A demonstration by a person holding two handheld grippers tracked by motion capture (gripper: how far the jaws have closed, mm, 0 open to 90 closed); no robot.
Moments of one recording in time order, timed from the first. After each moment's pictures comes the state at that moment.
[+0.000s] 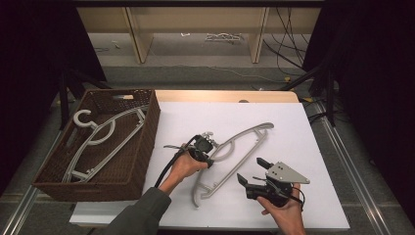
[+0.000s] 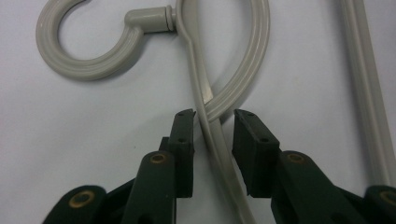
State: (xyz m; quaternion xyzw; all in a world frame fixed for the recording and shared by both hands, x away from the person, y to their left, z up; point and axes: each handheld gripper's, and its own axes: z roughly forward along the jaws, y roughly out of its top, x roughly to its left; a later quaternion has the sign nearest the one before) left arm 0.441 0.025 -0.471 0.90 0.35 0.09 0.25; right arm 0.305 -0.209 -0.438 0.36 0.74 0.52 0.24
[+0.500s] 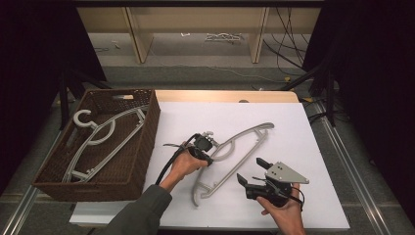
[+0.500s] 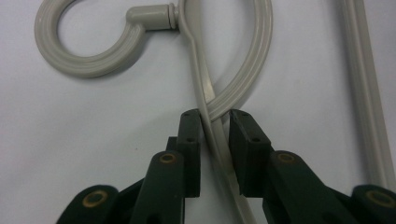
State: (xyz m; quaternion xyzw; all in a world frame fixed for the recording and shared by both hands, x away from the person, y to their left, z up) left arm 0.445 0.025 -0.470 0.90 0.35 0.07 0.25; right arm 0.305 -0.209 -0.438 0.36 0.74 0.52 0.24
